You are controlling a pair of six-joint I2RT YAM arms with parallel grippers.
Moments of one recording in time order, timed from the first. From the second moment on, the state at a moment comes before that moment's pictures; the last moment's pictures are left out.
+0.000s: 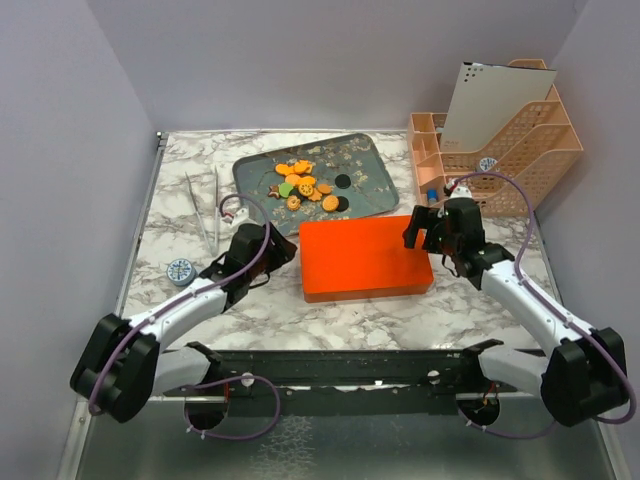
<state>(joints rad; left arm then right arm) -0.53 1.12 0.49 0.06 -0.12 -0.88 0.32 1.10 0.68 -0.22 0.09 0.37</state>
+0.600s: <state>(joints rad) -0.51 1.46 0.72 0.17 -0.13 -0.79 0.27 1.44 0.88 -0.16 0.17 0.31</state>
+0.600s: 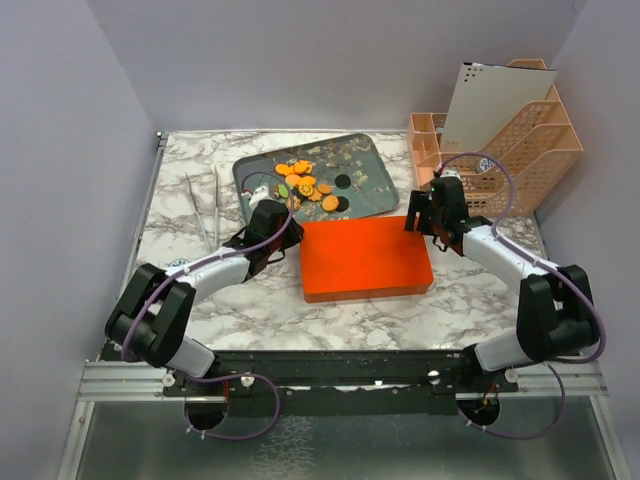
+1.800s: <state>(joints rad) -0.74 1.48 0.52 0.49 -0.29 -0.87 0.23 1.38 0.77 -0.15 0.17 0.34</state>
